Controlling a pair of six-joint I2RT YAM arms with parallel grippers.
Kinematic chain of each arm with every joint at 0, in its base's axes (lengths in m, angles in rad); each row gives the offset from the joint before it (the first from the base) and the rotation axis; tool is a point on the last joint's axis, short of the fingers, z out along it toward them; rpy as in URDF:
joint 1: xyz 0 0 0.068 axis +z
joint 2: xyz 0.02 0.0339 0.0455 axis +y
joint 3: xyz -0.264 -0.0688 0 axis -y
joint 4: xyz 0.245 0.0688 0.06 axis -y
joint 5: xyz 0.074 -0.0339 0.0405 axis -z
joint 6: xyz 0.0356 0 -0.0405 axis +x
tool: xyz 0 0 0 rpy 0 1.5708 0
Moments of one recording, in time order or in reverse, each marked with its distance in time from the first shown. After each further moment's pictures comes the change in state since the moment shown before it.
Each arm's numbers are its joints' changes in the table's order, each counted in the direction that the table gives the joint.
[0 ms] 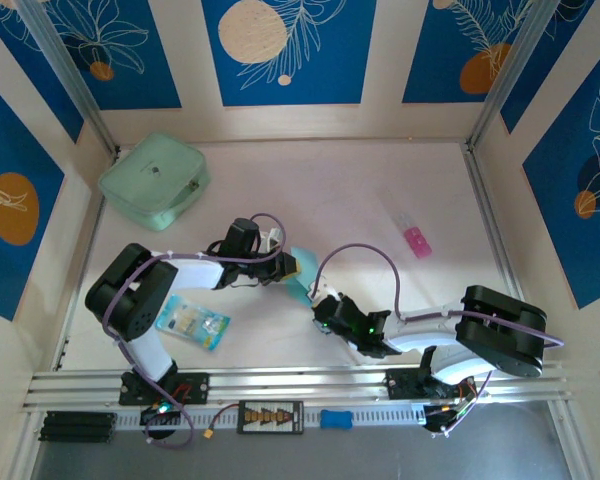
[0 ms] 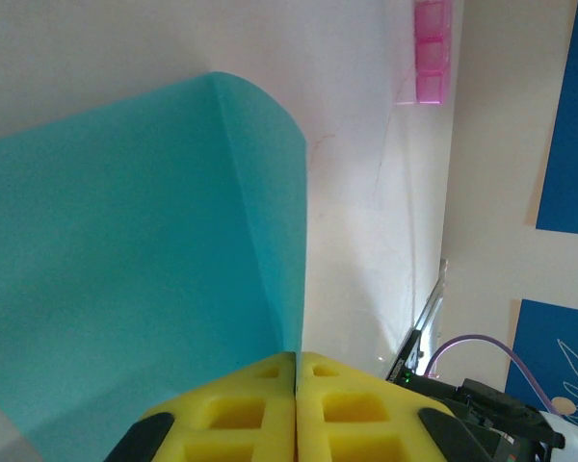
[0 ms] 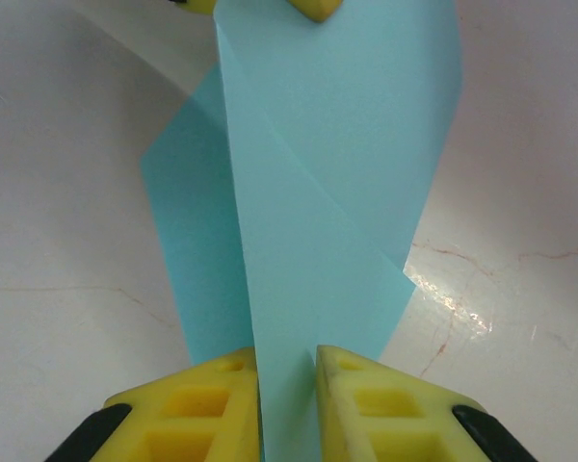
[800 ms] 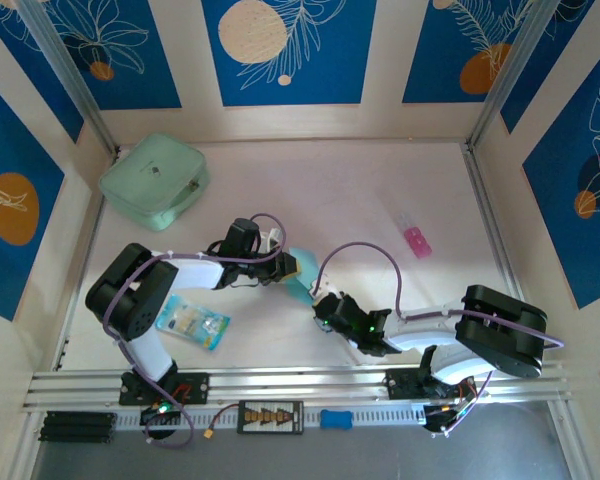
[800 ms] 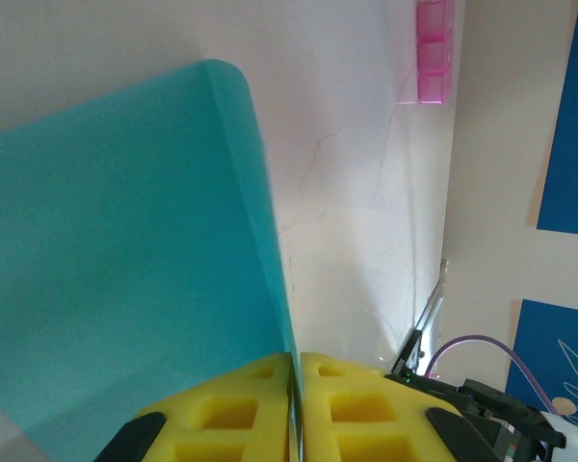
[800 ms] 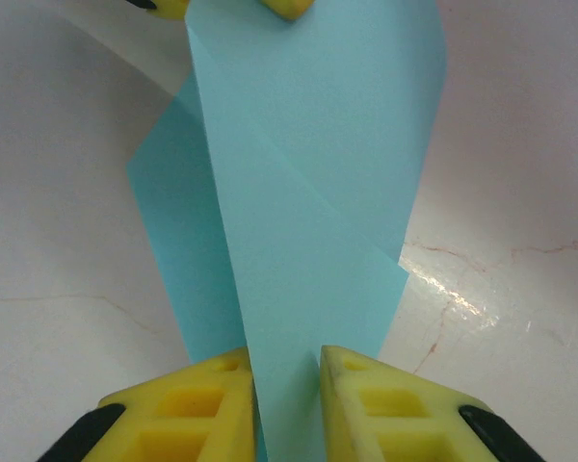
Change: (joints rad) left arm 0.000 0.003 0.000 0.000 0.000 0.000; right arm -0.022 0.000 0.000 0.000 -0.014 0.016
